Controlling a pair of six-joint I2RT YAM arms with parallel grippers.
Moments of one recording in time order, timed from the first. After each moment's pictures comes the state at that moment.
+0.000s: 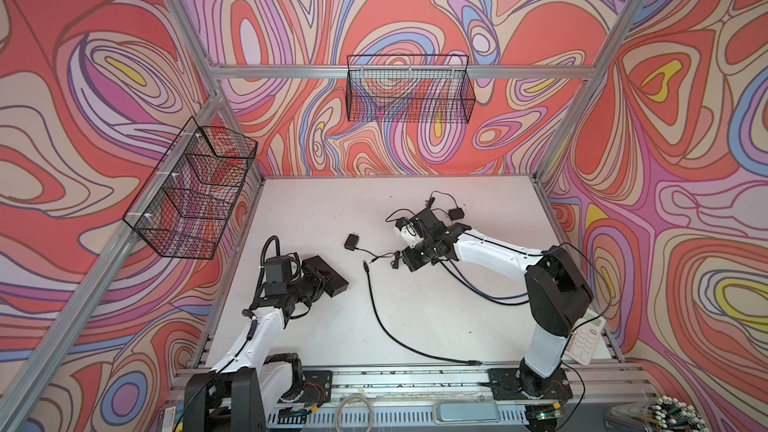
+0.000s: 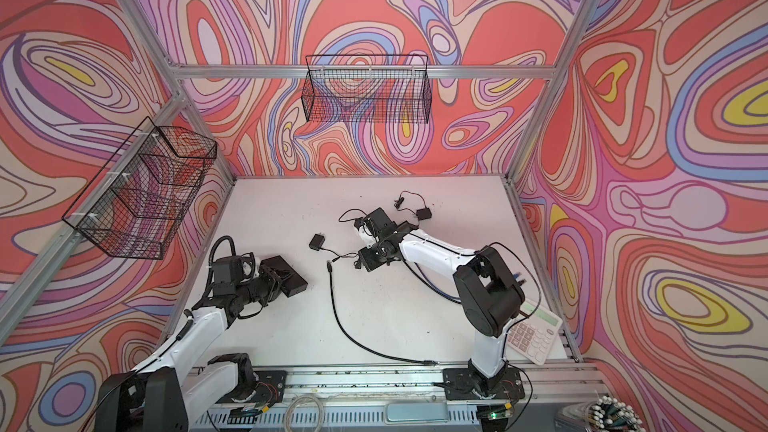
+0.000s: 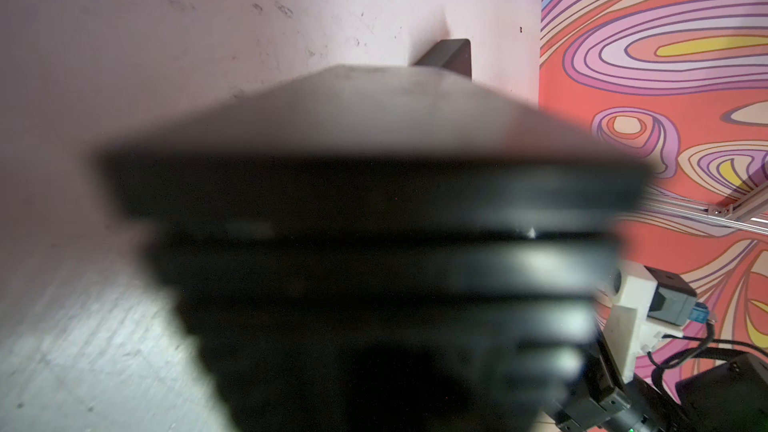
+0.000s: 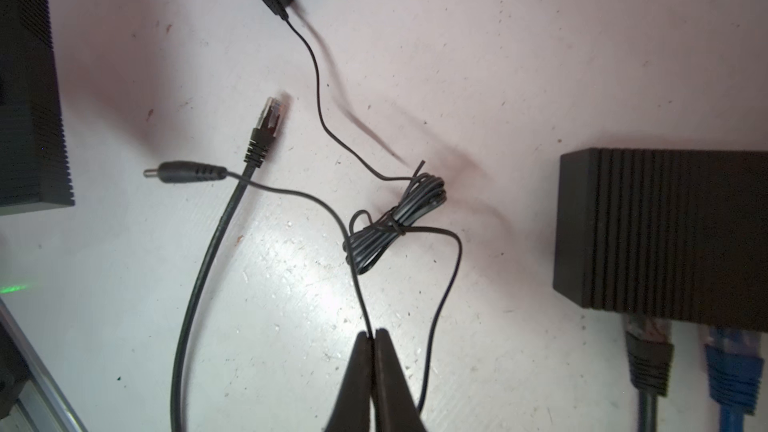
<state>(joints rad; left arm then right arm) 0.10 1.03 0.37 -0.13 0.61 -1.01 0.67 1.80 1.27 -0.52 -0.23 0.15</state>
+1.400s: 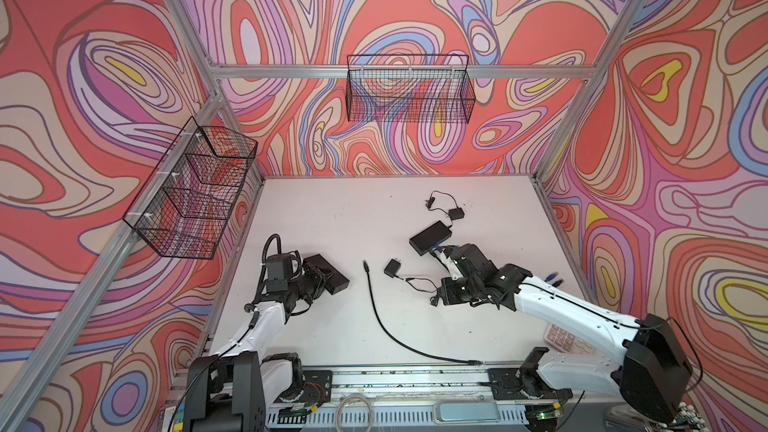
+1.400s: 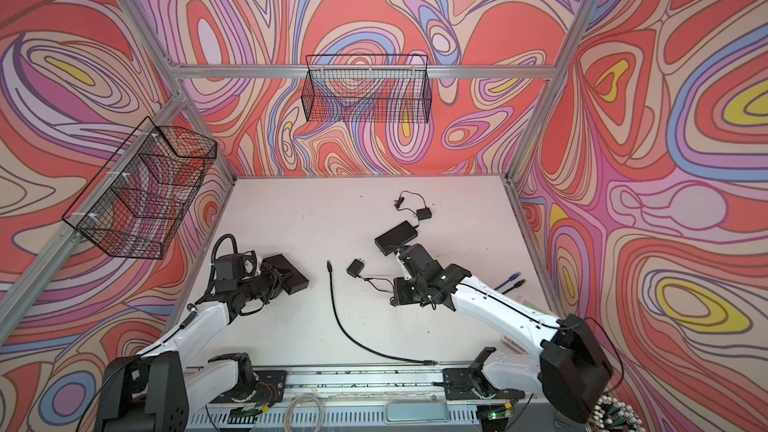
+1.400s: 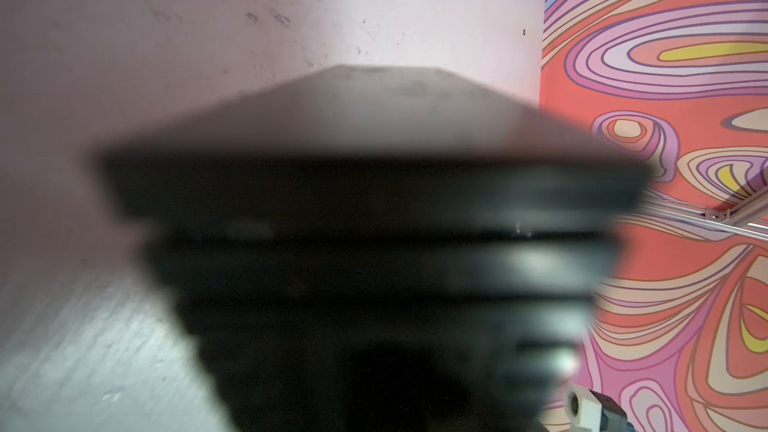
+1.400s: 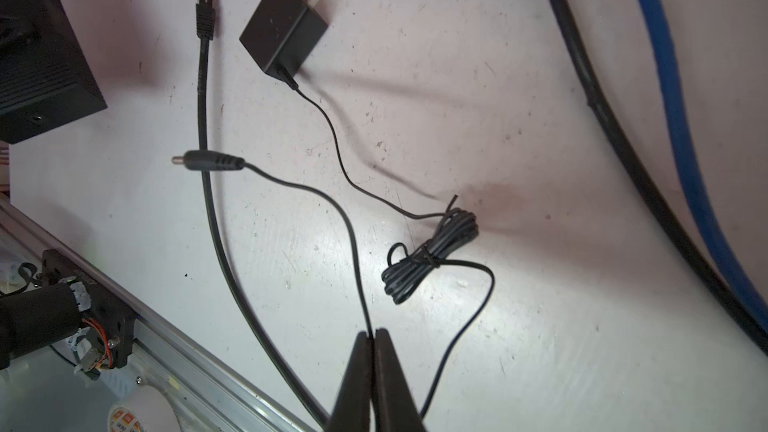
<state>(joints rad) 0.10 1.09 0.38 -0.07 0.62 -1.02 0.70 1.29 0.81 -0.57 -0.17 0.56</state>
